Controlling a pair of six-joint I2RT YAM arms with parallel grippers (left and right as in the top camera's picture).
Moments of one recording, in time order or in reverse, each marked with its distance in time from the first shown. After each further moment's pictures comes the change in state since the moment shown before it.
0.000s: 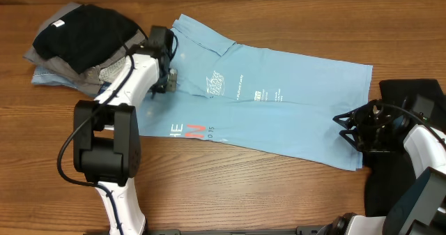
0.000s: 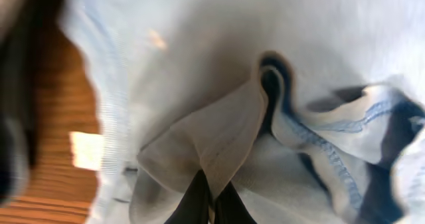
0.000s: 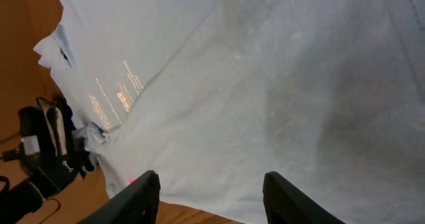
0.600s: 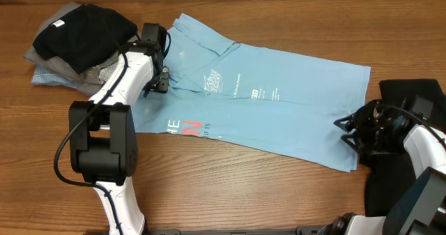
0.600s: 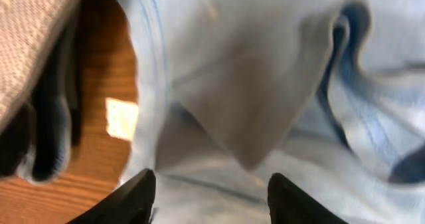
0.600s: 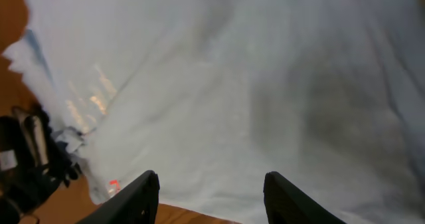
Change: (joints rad) left arm 0.025 0.000 0.013 -0.054 -0.055 -0.009; right arm 0.000 0.000 0.000 -0.043 0.079 0.014
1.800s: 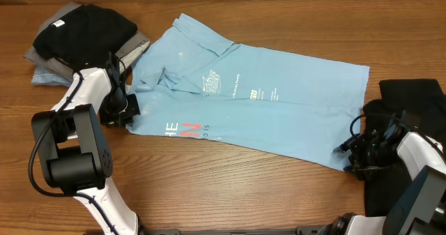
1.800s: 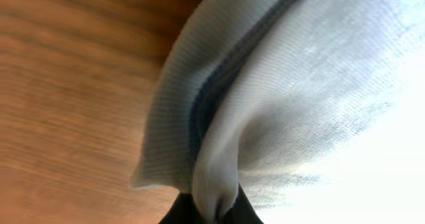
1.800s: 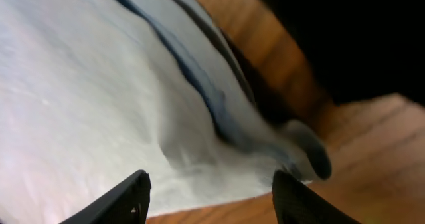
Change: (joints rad) left arm 0.290 -0.045 -0.199 -0.156 0.227 -0.102; right arm 0.001 0.000 -0.105 -0.099 0.261 0.116
